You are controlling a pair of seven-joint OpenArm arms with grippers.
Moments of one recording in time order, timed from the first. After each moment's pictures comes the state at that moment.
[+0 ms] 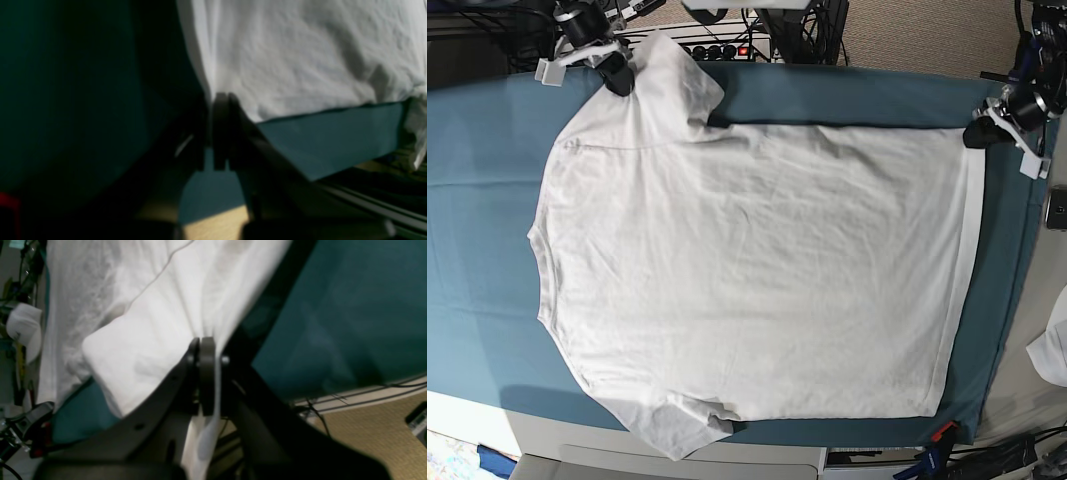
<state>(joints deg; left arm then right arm) 25.3 -29.9 -24.1 84.8 -61.6 -29.4 52.9 -45.1 2.7 27.0 100.0 50.7 21.9 -30.2</state>
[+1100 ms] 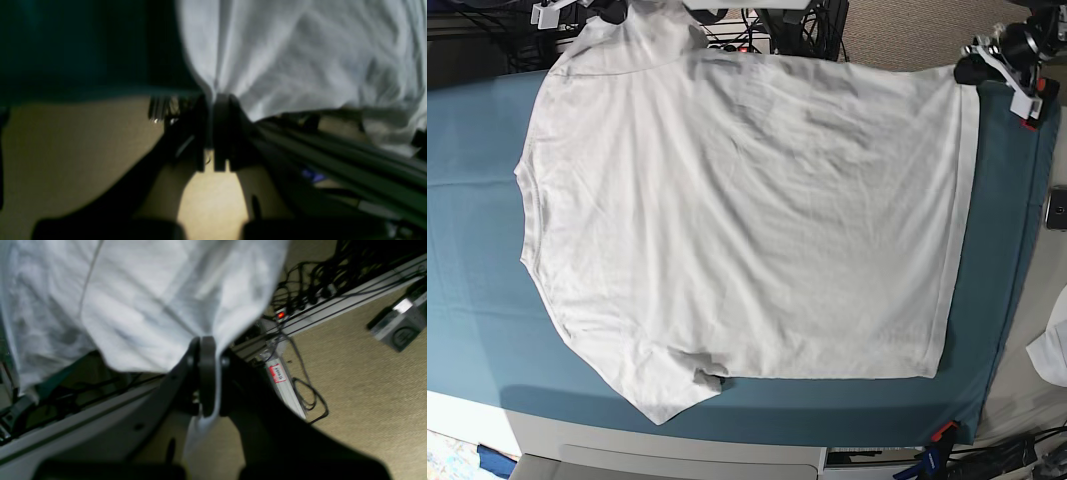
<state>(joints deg) 41.4 -25.5 -28.1 96.6 -61.1 -28.9 54.8 -56.4 3.3 32.7 99.1 56.9 28.0 -39.3</state>
